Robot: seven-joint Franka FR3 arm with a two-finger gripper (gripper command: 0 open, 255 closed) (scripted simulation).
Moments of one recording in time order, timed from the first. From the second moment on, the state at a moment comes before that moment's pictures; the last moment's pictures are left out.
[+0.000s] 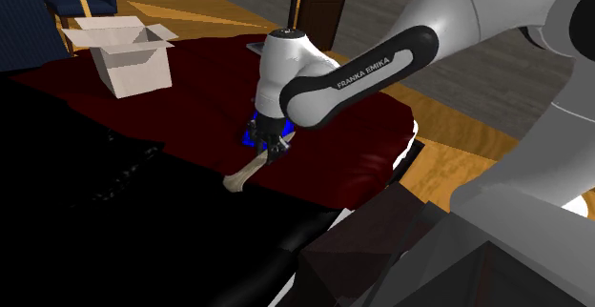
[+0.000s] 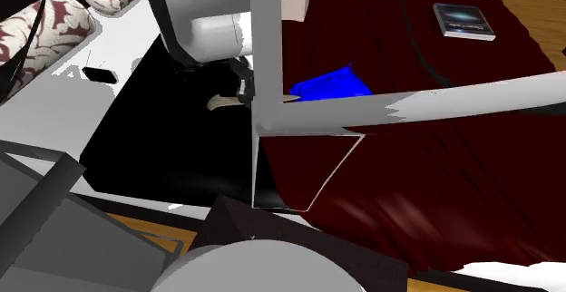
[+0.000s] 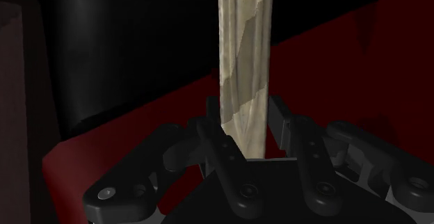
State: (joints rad) arm -0.49 0.15 0.96 -2.28 -0.18 2.40 1.94
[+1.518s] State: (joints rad) arm -0.44 0.69 0.67 -1.50 -0.46 2.07 1.67
